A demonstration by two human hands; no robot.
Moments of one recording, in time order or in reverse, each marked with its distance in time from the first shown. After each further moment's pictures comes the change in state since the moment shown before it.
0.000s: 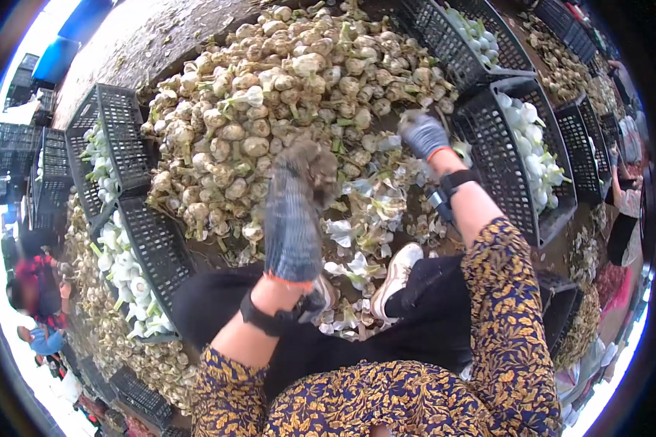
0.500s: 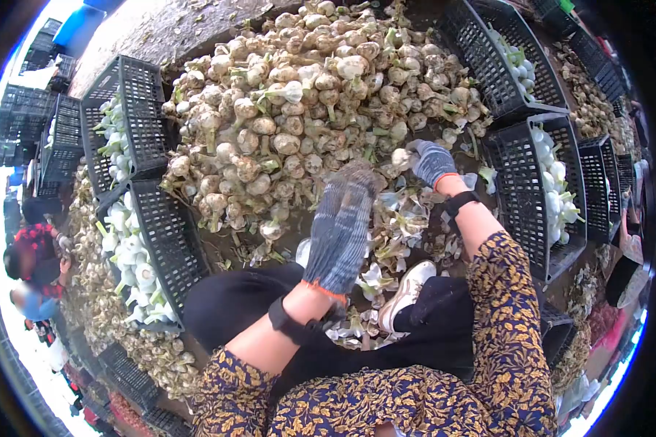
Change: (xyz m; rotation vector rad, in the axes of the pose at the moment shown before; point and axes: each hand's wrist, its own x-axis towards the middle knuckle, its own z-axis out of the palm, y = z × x) left_hand -0.002 -0.010 -0.013 0.455 -0.007 0.205; right_hand 0.003 -0.013 0.049 -0.292 -0.151 -0.299
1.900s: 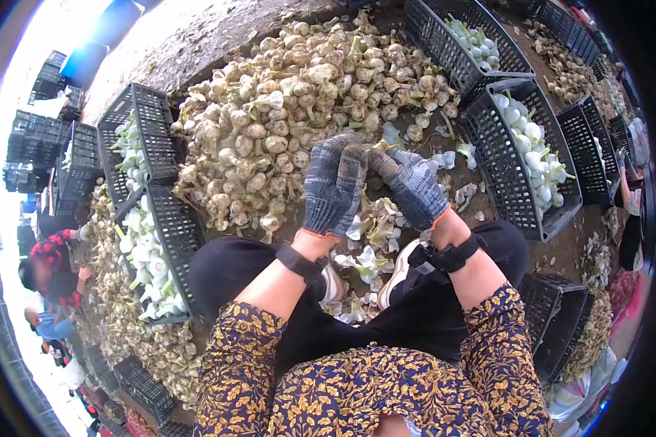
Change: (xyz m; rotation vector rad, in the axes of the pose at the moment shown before) left_hand -0.009 0.007 0.039 0.490 0.059 0.666; right_hand -0.134 -0.101 -0.118 1.020 0.056 -0.127
